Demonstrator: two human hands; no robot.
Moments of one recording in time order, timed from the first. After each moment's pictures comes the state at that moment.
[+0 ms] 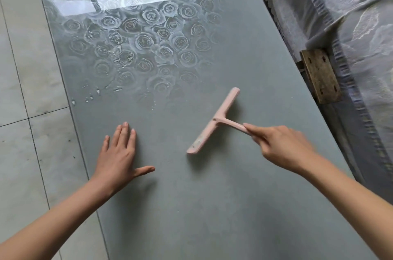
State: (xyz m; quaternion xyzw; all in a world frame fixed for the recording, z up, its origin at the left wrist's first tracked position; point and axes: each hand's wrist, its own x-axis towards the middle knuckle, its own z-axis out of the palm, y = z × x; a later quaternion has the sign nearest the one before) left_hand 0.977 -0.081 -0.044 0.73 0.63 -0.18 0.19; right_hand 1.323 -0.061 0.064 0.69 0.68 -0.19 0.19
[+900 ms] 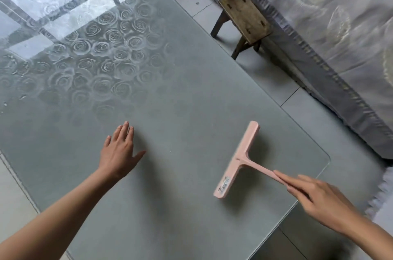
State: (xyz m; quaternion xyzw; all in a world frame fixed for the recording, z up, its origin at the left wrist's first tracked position) left_hand 1.177 -0.169 -0.020 0.80 0.54 -0.21 0.16; right_hand 1.559 -0.421 0.071 0.77 0.54 -0.33 0.07
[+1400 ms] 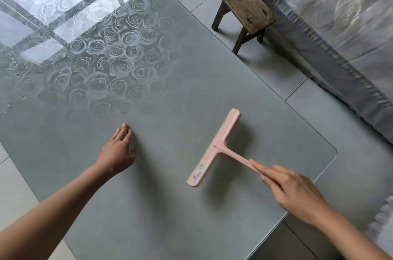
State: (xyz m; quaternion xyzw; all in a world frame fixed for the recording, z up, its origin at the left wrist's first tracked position) left_hand 1.178 -0.171 -0.034 0.77 0.56 -0.22 0.23; right_hand 1.532 -0.410 0.041 0.75 0.56 -0.35 -0.02
